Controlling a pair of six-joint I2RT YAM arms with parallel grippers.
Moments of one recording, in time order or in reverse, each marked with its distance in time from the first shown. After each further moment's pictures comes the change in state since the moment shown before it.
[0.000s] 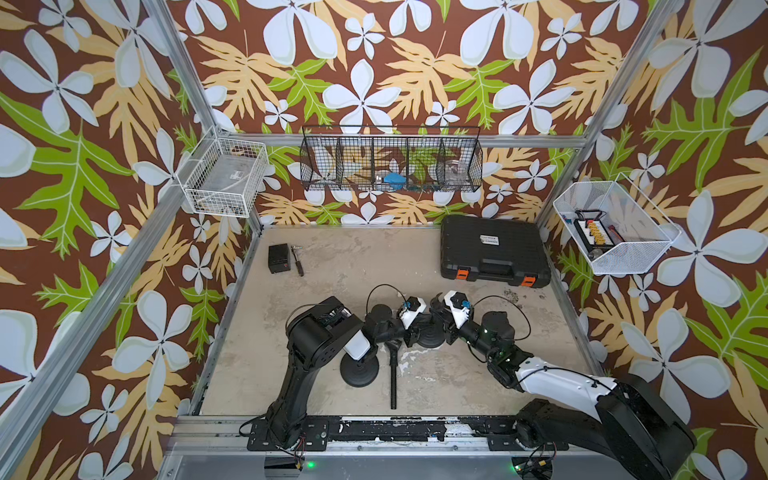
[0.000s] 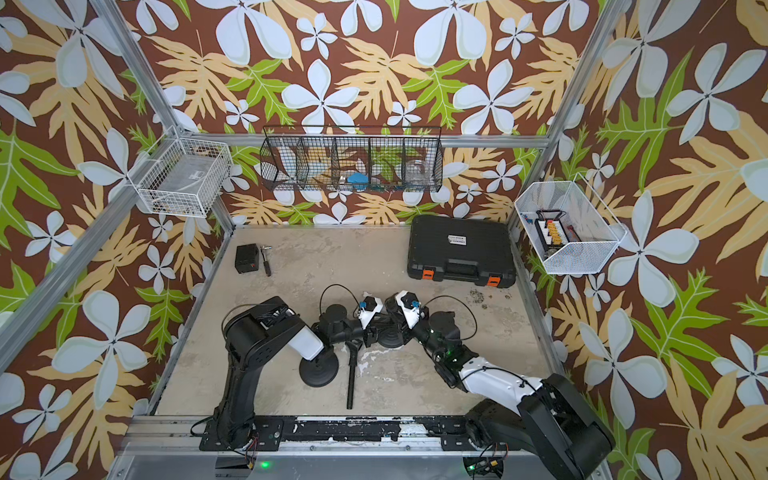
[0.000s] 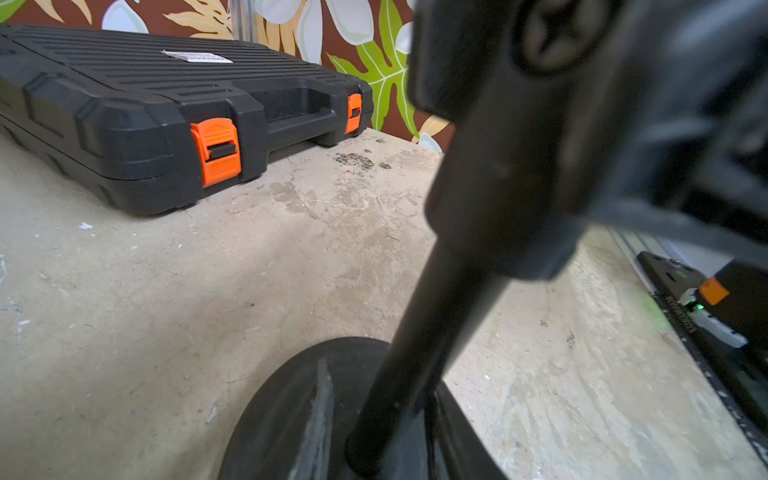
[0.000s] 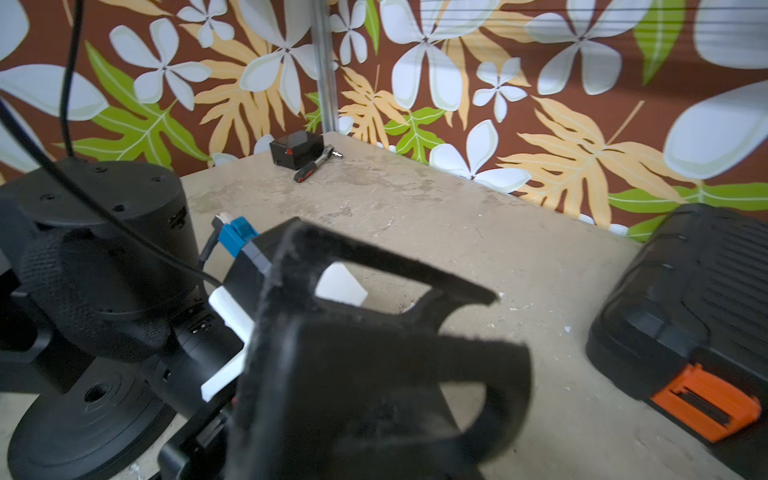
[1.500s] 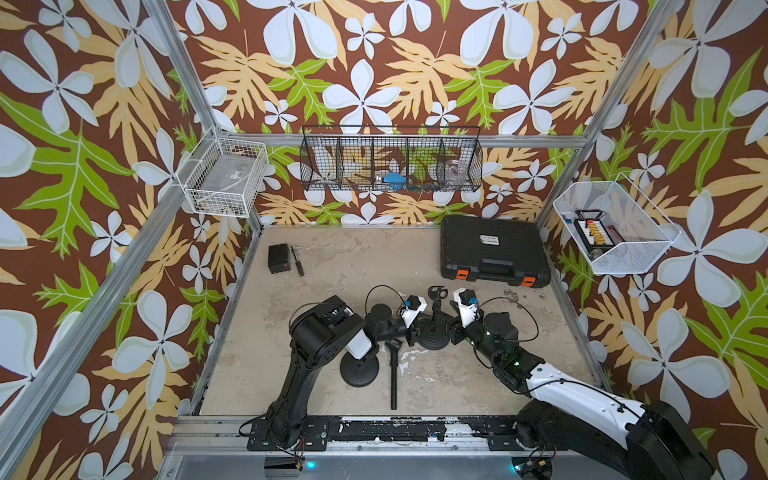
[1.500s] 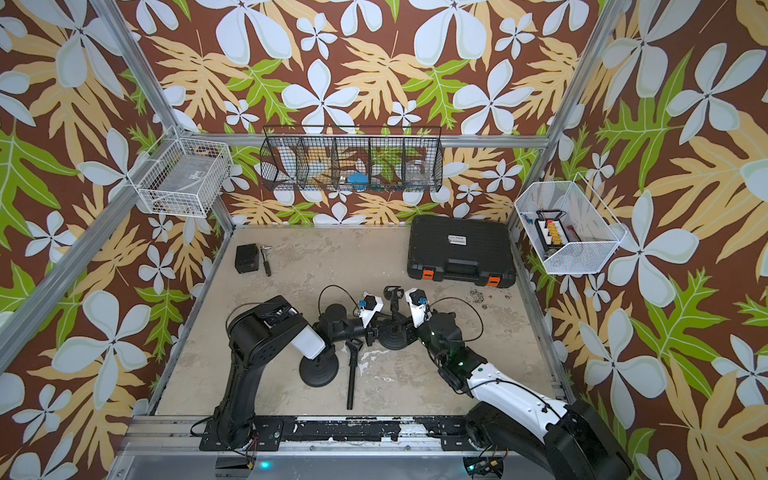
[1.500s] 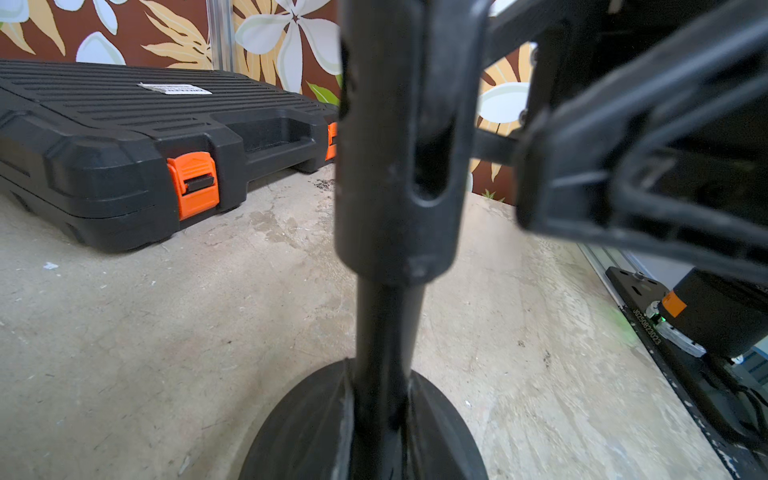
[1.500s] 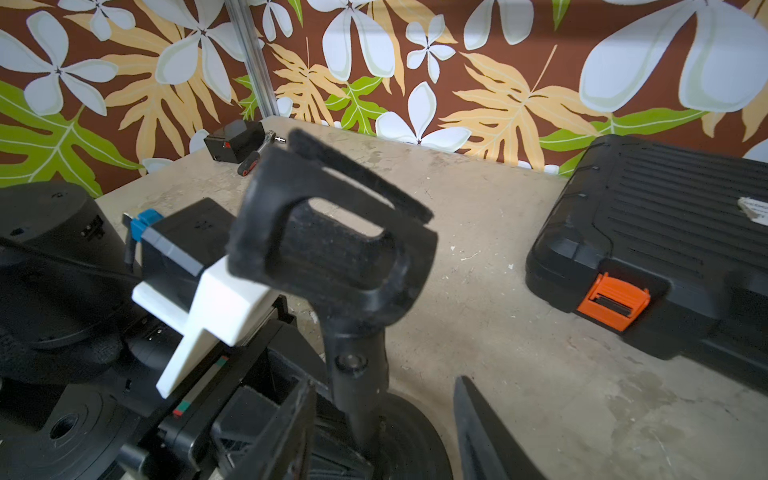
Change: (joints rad) left arm 0.001 0.032 0.023 0.075 0.044 -0.024; right arm -0.006 -0.130 0.064 -0.299 0.105 0.084
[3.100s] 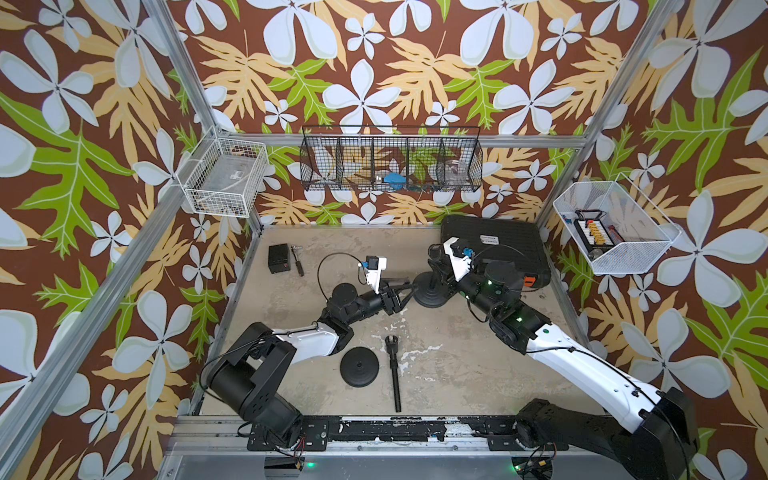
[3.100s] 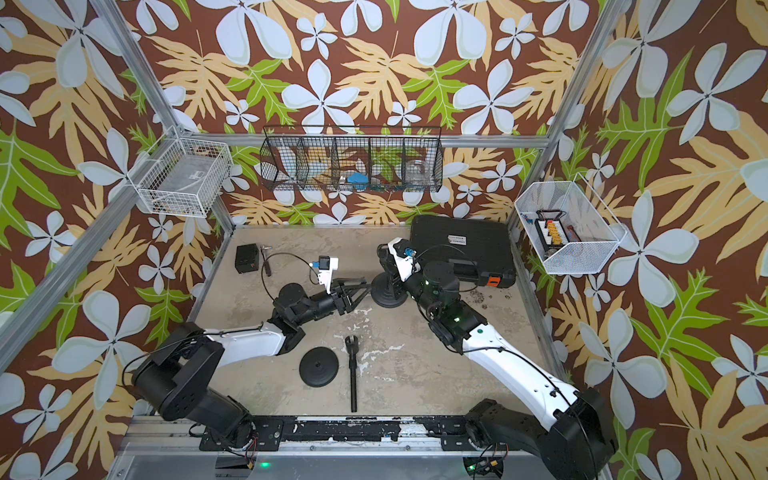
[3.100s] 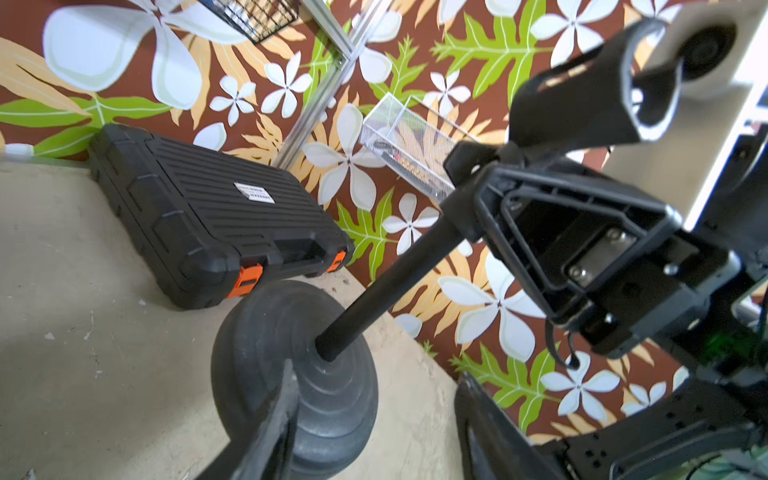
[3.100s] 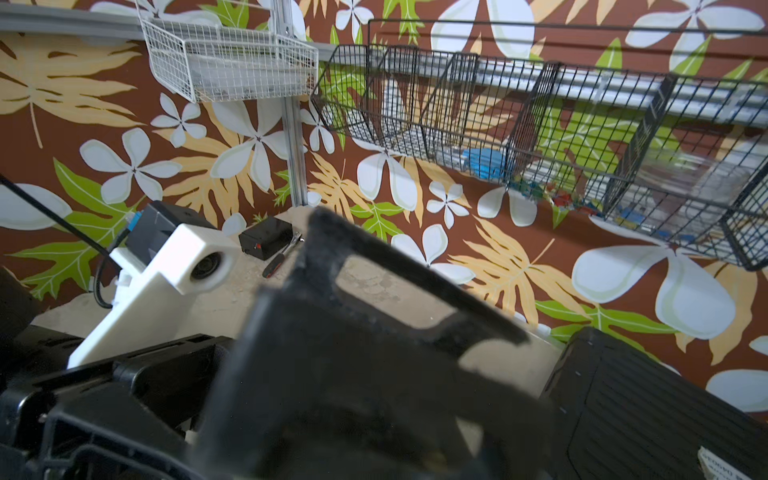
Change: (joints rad) left arm 0.175 -0.610 -0.079 -0.322 -0.049 -0.586; right arm -0.008 0.129 0.577 -0.256 -0.083 -0.145
